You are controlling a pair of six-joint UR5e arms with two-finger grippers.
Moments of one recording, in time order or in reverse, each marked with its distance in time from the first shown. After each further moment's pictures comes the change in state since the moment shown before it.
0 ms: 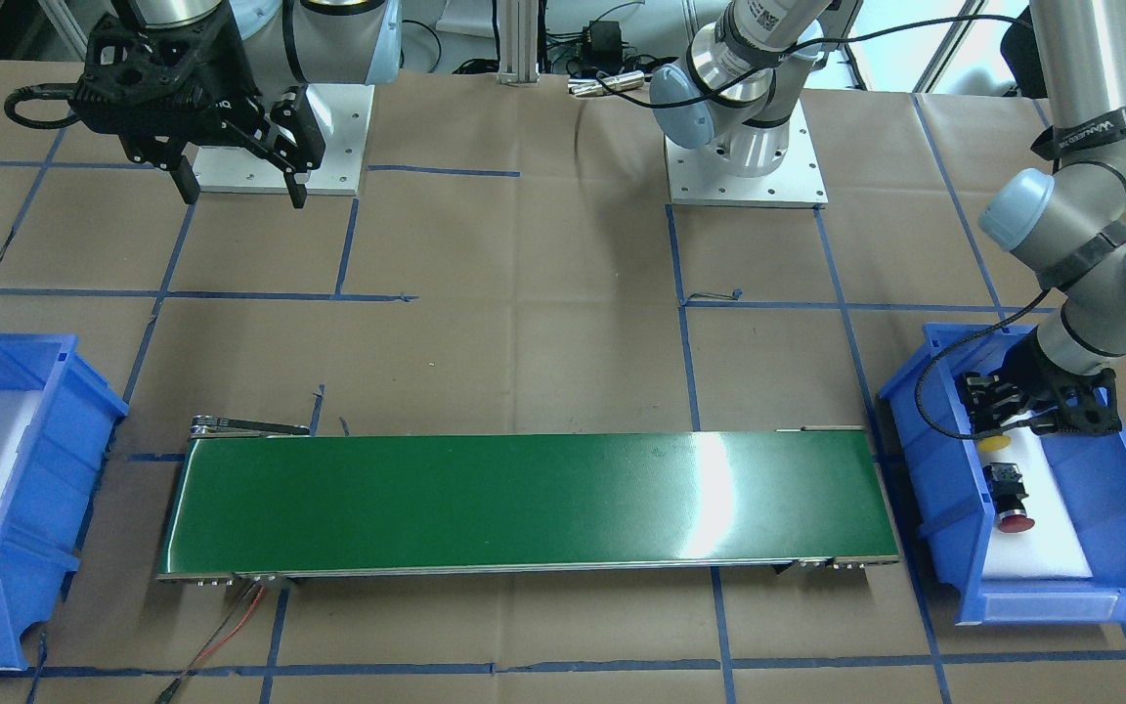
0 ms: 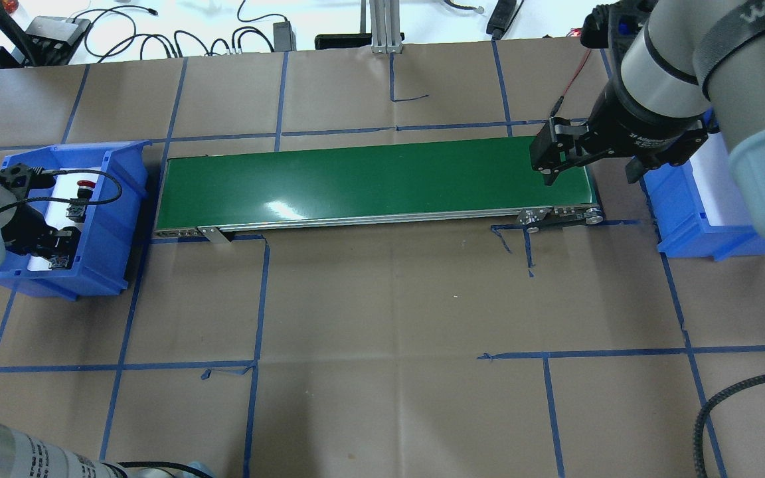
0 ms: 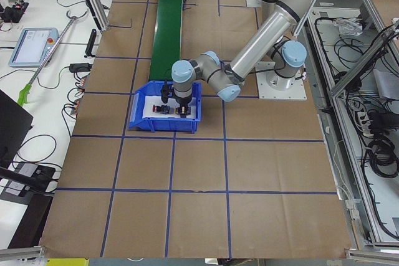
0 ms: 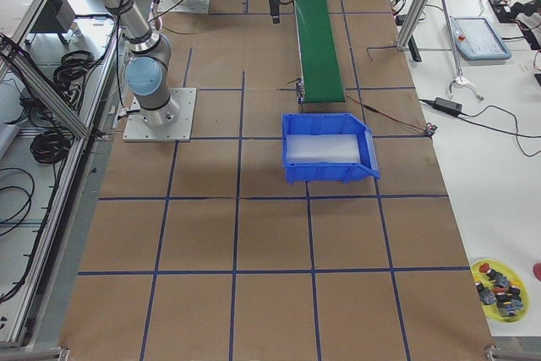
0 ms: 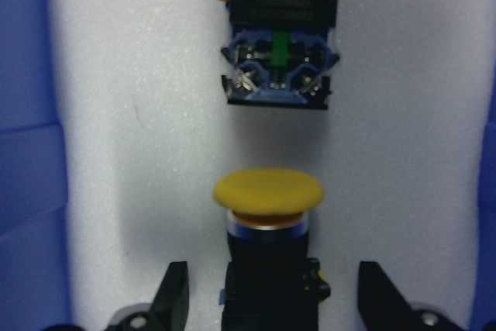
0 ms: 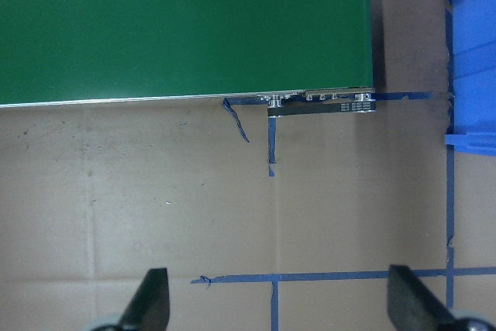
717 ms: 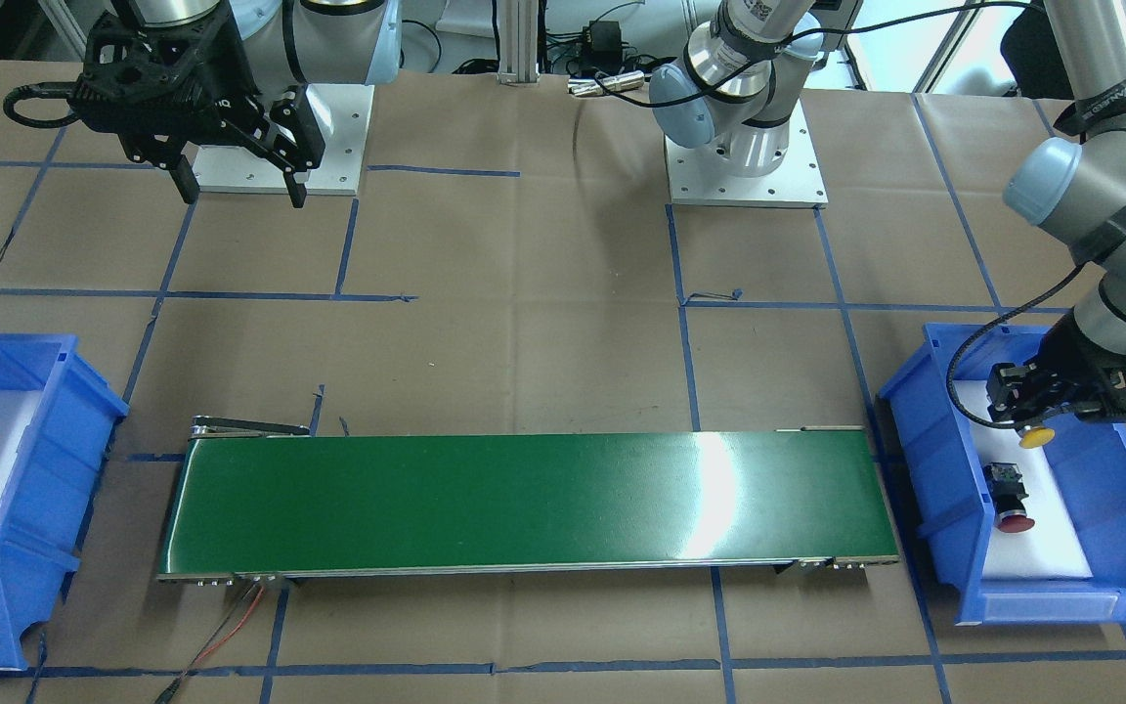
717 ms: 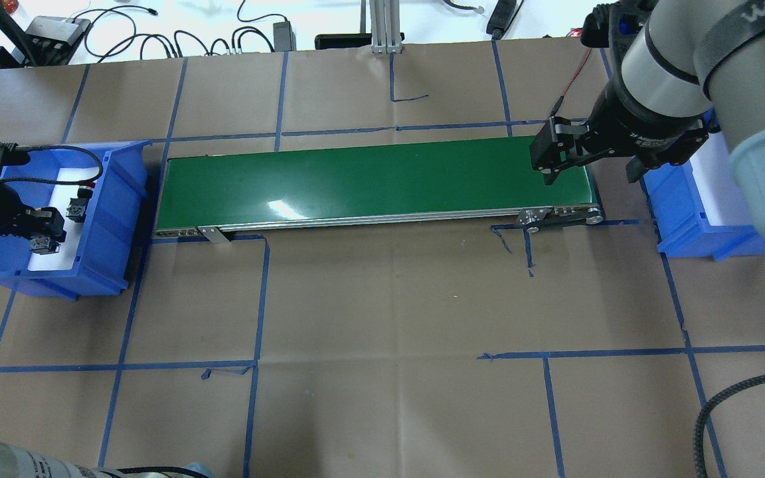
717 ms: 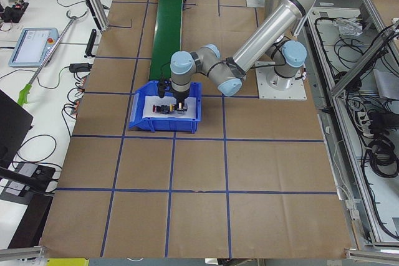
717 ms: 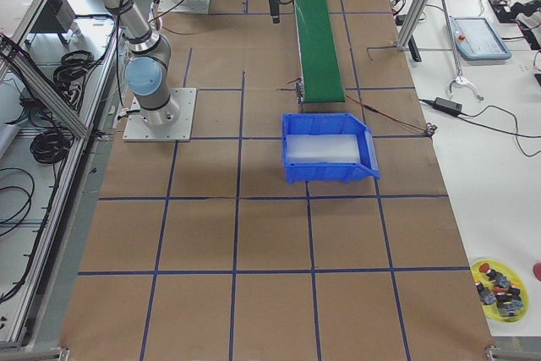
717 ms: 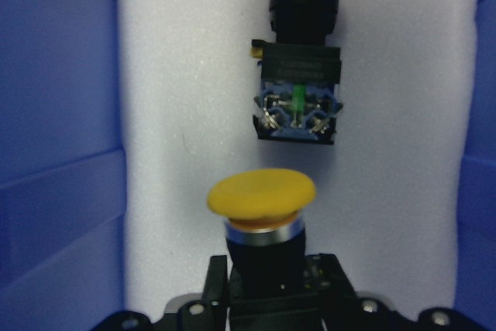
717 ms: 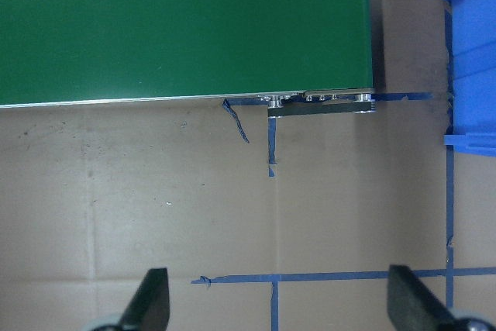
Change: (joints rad) left arm -0.004 0.085 0.062 -0.074 -0.005 -0.016; right arm 0.000 -0.002 -0.001 0.000 0.000 0.000
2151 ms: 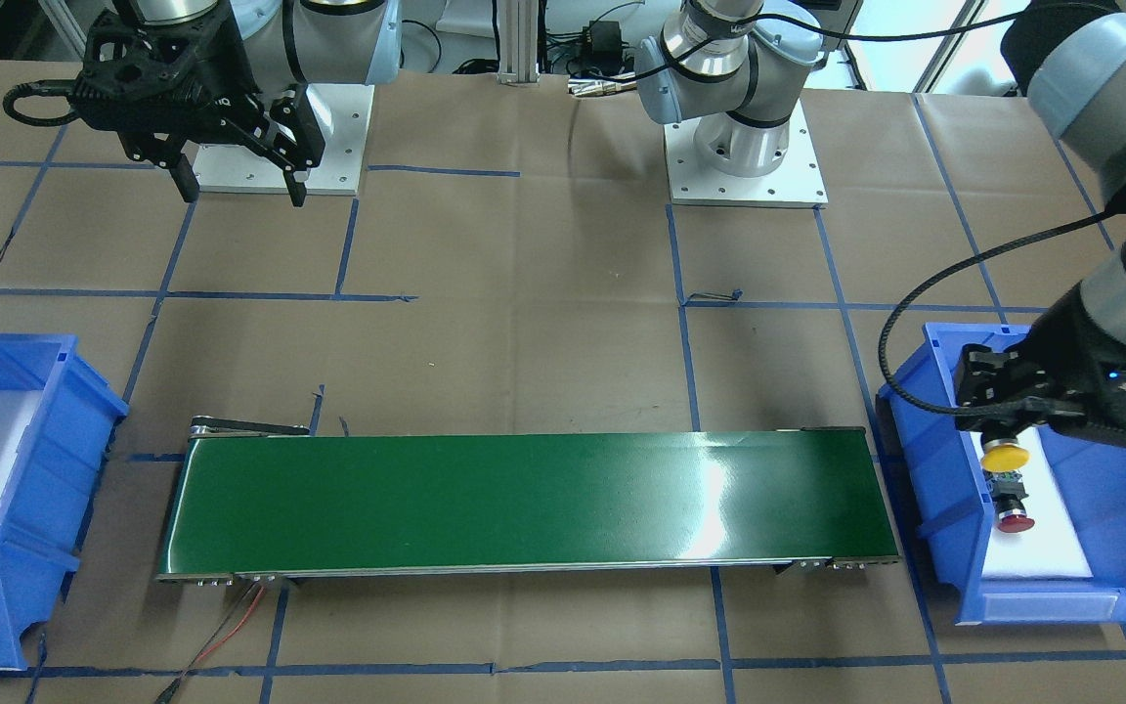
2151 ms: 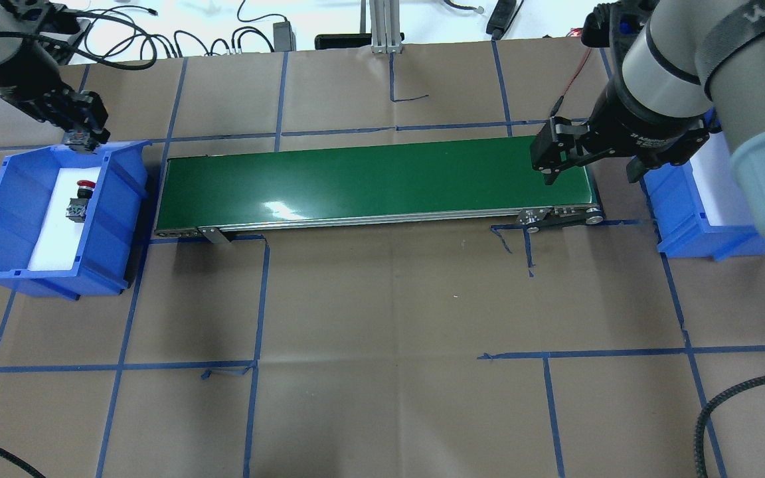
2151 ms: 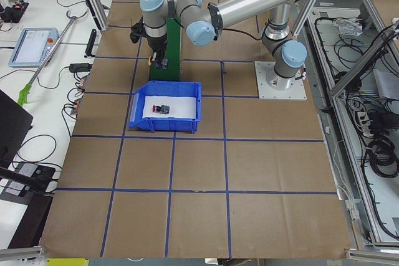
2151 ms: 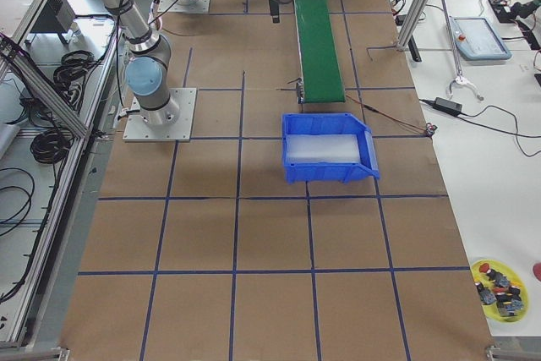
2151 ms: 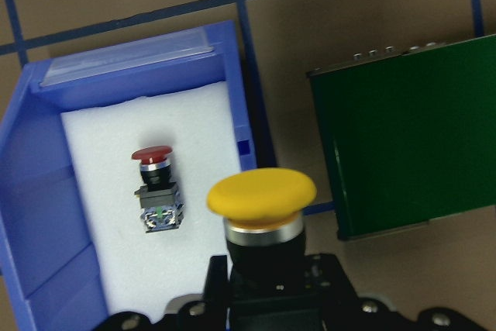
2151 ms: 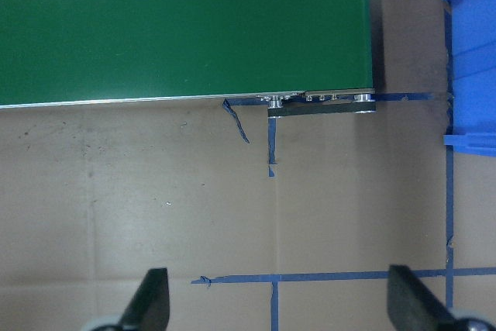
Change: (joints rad) left arm -0.366 0.009 0.405 -0.467 -0.003 -0.151; right arm 0.000 -0.001 0.001 0.000 0.000 0.000
